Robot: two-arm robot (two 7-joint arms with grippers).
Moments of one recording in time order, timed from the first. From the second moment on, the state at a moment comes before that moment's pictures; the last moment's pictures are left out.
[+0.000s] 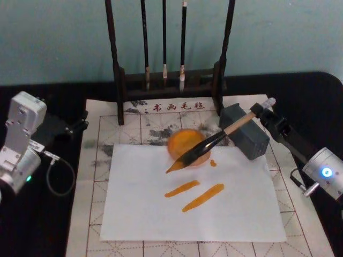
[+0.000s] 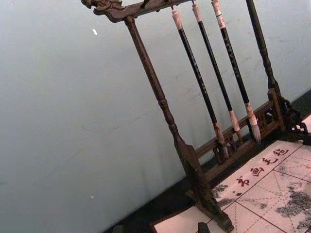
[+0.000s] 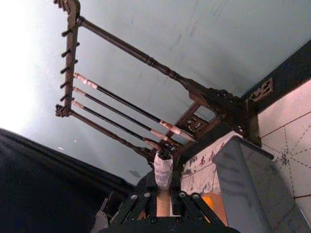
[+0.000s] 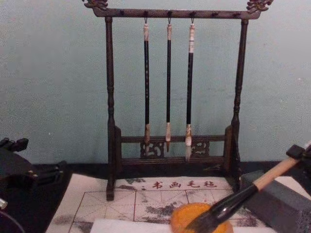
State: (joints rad) left arm -0.20 0.60 0.45 -1.41 -0.25 -0.12 0.03; right arm 0.16 0.49 -0.31 -1.33 1.49 0.26 0.48
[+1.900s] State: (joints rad) left arm -0.20 0.60 0.45 -1.41 -0.25 -0.12 0.03; right arm 0.19 0.58 -0.46 -1.32 1.48 0.15 0.49
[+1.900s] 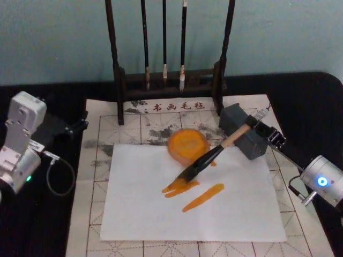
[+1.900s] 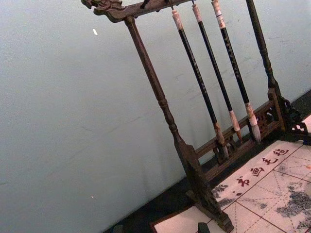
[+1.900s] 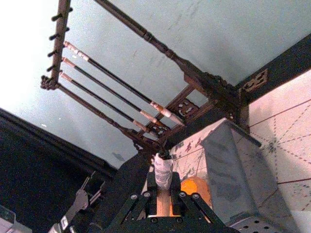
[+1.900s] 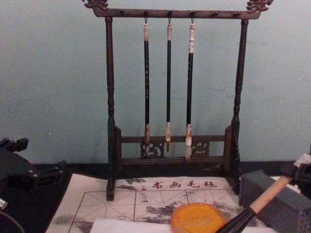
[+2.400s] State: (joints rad) left arm -0.20 0.60 0.45 -1.41 -0.25 -0.12 0.03; right arm 0.18 0.59 -0.45 -1.32 1.50 0.13 0.47
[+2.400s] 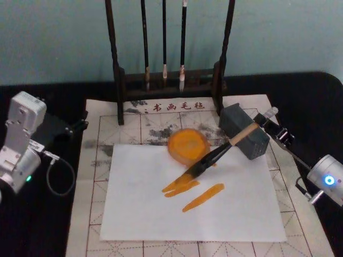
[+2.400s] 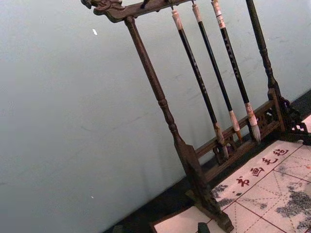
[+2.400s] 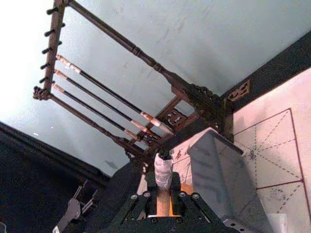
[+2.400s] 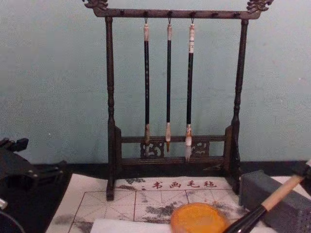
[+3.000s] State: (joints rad) left arm -0.20 0.60 0.45 -1.41 -0.25 -0.12 0.03; right arm 0.17 0.60 -0.43 -1.32 1.52 0.12 0.47
